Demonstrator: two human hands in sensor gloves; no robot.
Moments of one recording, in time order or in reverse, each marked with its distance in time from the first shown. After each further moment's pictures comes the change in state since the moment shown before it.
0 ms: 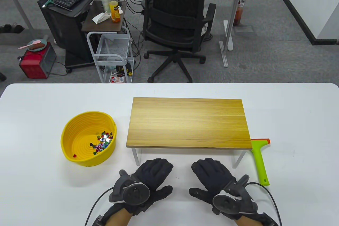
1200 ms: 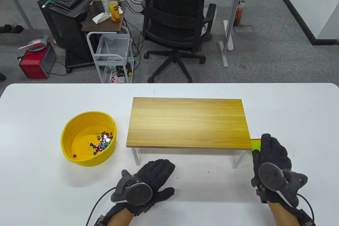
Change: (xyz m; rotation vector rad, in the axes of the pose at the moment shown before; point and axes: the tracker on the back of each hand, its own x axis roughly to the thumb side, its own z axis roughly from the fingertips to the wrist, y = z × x) left_hand 0.003 -0.003 -0.003 -0.024 -0.005 -0.003; right_hand -0.094 -0.091 0.027 -0.157 0.642 0.246
